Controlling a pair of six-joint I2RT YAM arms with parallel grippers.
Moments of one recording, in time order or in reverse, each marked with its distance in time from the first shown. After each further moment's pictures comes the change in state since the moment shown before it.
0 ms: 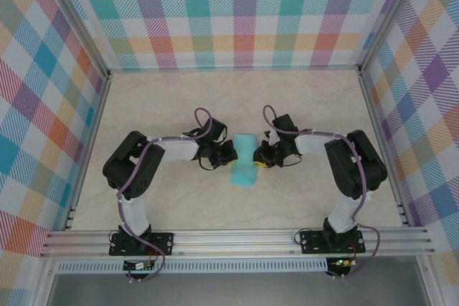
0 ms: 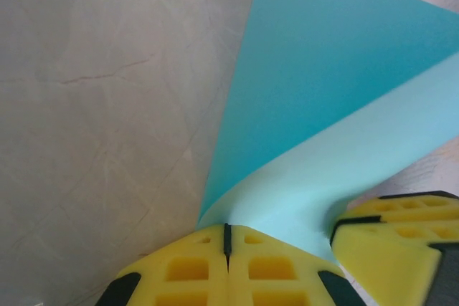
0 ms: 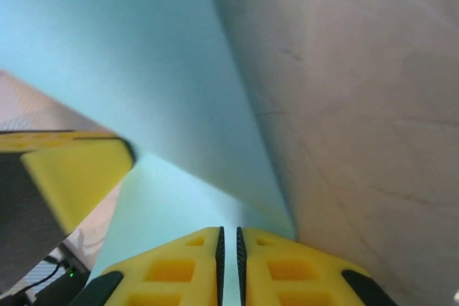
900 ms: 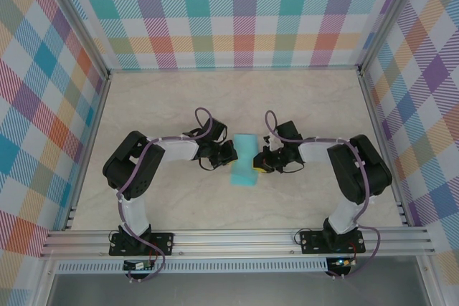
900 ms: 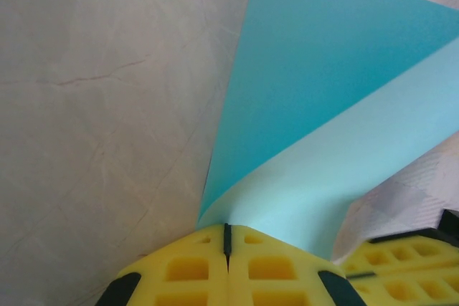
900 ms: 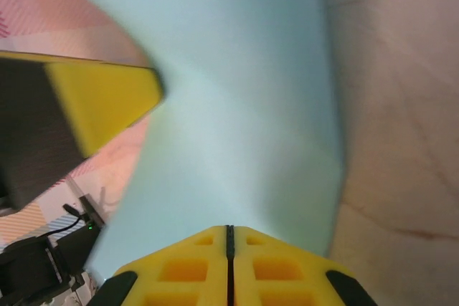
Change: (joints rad) left arm -0.001 0.000 0.000 -0.001 0.000 0.014; right arm -0.003 -0.064 -0.124 0.135 -0.124 -0.026
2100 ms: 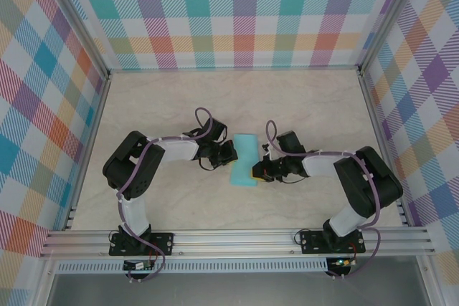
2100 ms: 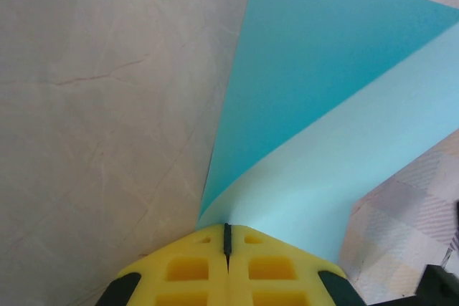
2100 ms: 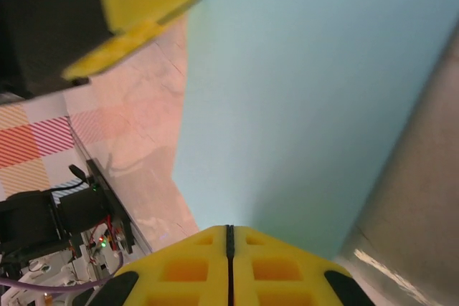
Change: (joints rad) left arm 0.000 0.000 0.000 -0.002 0.000 0.004; right arm 0.063 -0.102 -0.178 0.143 -0.027 0.025
